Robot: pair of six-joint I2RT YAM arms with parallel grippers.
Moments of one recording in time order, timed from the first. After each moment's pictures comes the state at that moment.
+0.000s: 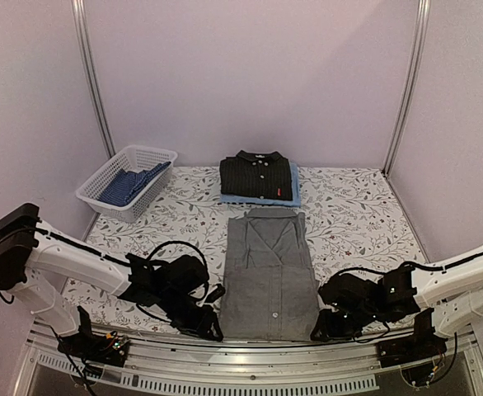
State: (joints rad) left arm -1.15 1.53 0.62 -0.19 0.43 -0.87; right arm 1.27 1.23 0.49 -0.39 -0.08 1.20
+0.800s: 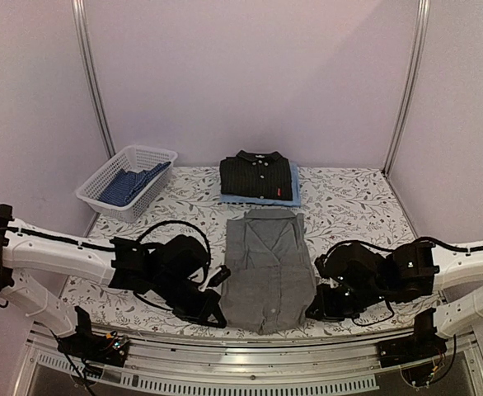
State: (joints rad) left arm -1.17 1.42 0.73 -0.31 0.40 -0.89; right arm 1.29 1.16 0.70 -0.56 0.01 1.20
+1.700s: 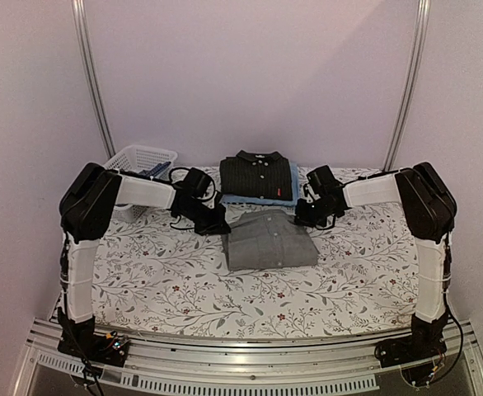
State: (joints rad) left arm -0.54 2.21 1.49 -0.28 0.39 -0.59; right arm 0.49 2.13 1.41 -0.24 -0.14 0.57
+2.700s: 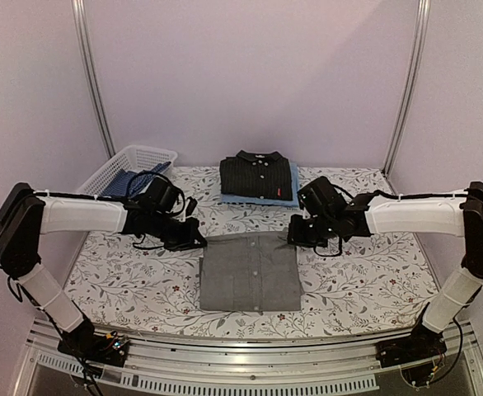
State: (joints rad) left arm -0.60 1.61 0.92 -0.22 0.30 -0.61; right arm 0.80 1.63 1.06 -0.32 0.08 0.77
